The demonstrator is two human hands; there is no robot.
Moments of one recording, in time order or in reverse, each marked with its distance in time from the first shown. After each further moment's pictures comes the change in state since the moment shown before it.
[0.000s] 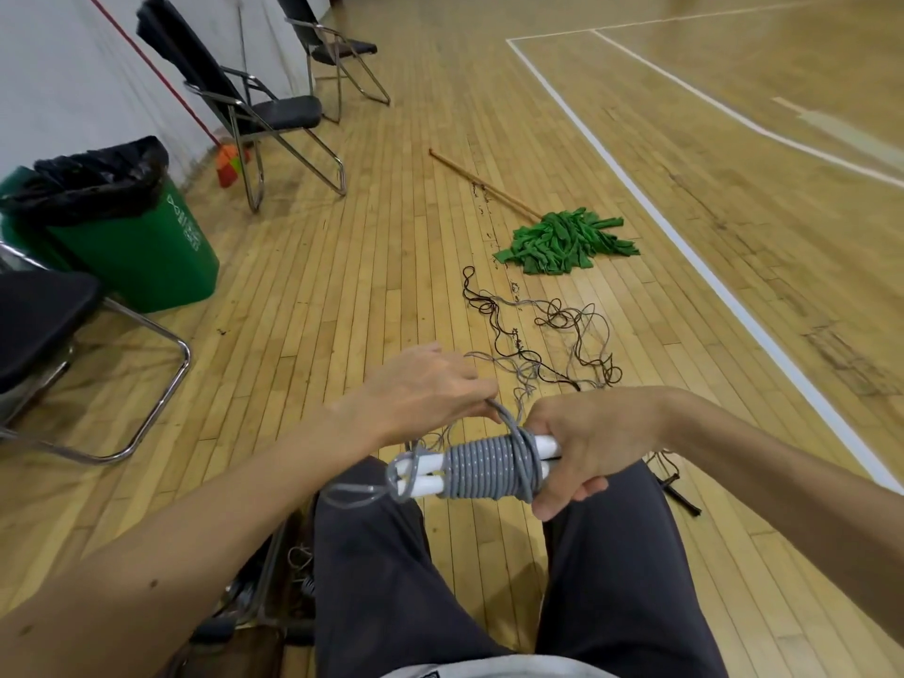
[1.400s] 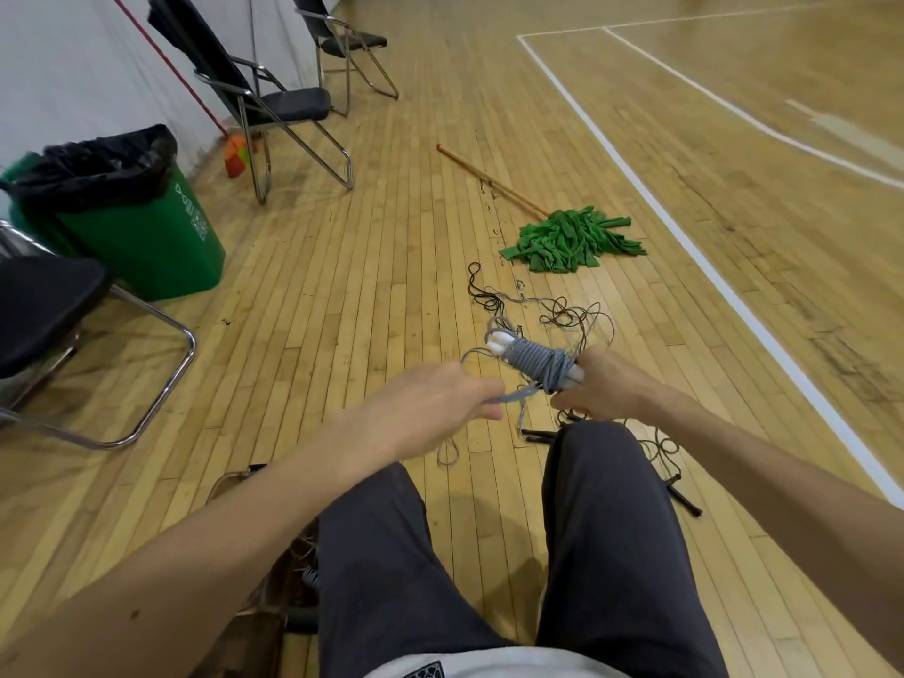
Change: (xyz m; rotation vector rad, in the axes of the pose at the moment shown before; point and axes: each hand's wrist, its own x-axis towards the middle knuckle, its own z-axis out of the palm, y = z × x) left_hand -0.002 0.028 -0.022 -0.165 -0.443 -0.437; right_hand 0.034 0.073 -0.022 0.073 0.766 0.479
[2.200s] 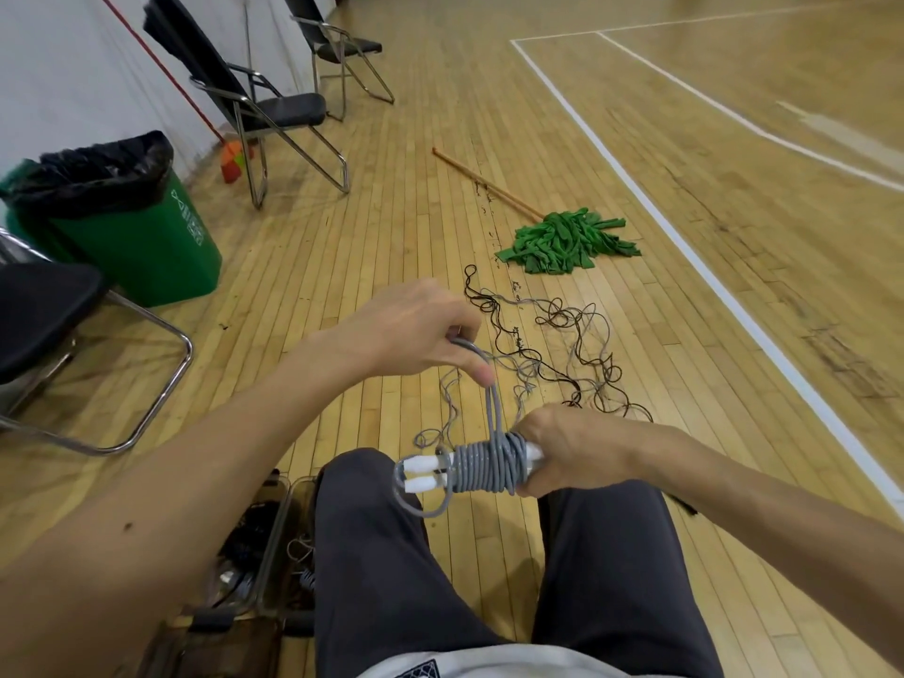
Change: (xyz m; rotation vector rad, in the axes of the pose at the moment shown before) left_hand 0.023 -0.028 -0.054 0.030 0.160 0.059; right_hand -0.069 -0.033 0.022 -0.319 -0.380 -0.477
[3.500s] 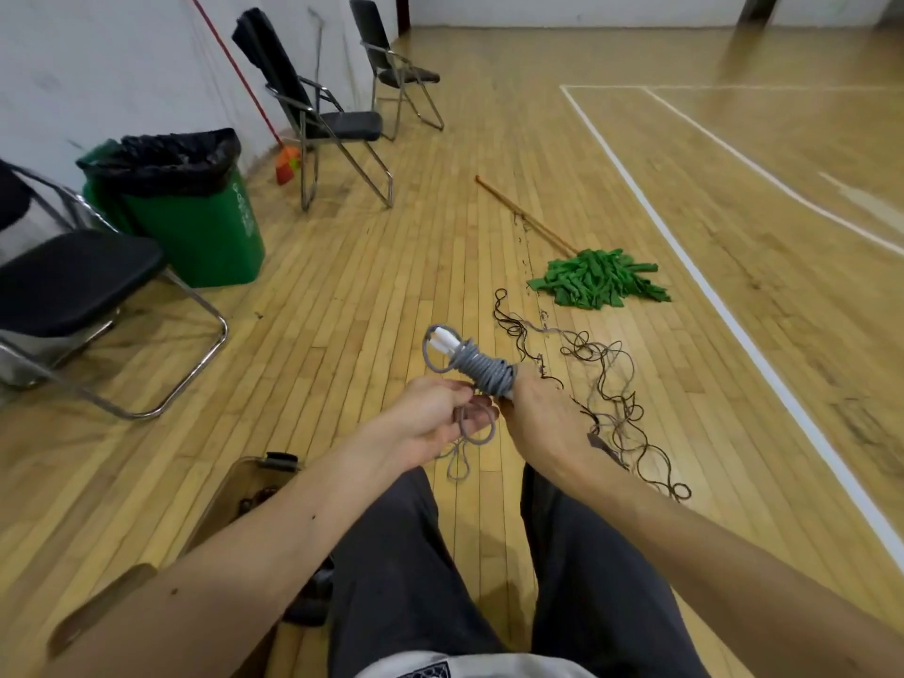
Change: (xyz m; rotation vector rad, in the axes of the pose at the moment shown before) left_hand -0.066 0.015 0.079 -1.825 0.278 -0.904; right_hand 0.073 -0.041 0.039 -0.198 0.735 0.234
